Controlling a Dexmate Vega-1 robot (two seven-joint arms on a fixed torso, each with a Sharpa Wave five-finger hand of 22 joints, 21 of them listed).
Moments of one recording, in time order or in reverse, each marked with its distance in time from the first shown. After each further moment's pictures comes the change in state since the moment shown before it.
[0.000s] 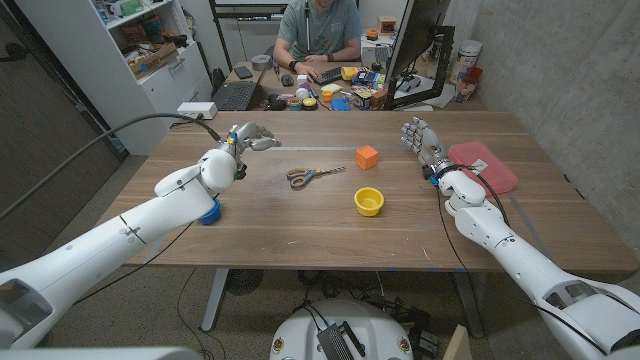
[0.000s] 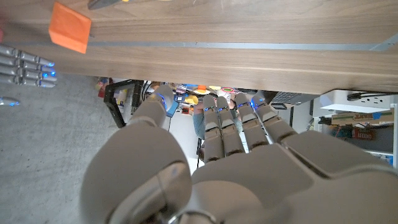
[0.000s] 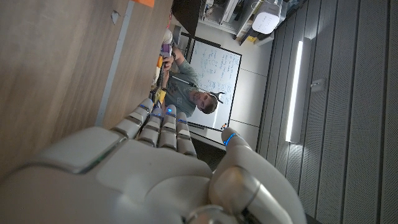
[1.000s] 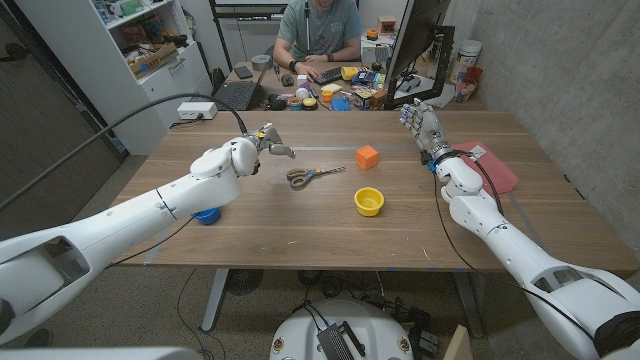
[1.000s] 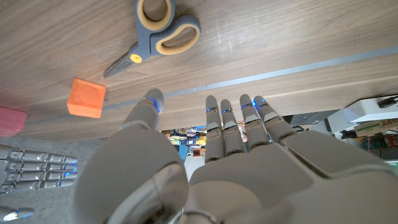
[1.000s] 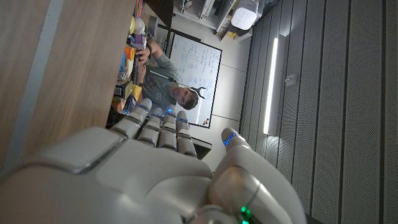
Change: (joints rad) left arm -0.271 -0.072 0.267 0.102 0.182 0.099 -0.344; left_hand -0.058 -0.034 -0.043 0.037 -0.048 -0.023 0.015 -0.028 0.000 -0.058 0.043 -0.016 0.000 -0.041 0.042 -0.012 0.006 -0.025 0.026 0.004 0.005; right arm 0.069 0.042 0.007 0.050 -0.001 0.083 0.036; right_hand 0.000 0.000 -0.003 -0.003 0.000 0.008 -0.008 0.000 0.000 0.004 -0.004 0.000 0.000 0.000 0.000 0.000 0.000 -0.007 0.014 -0.004 0.000
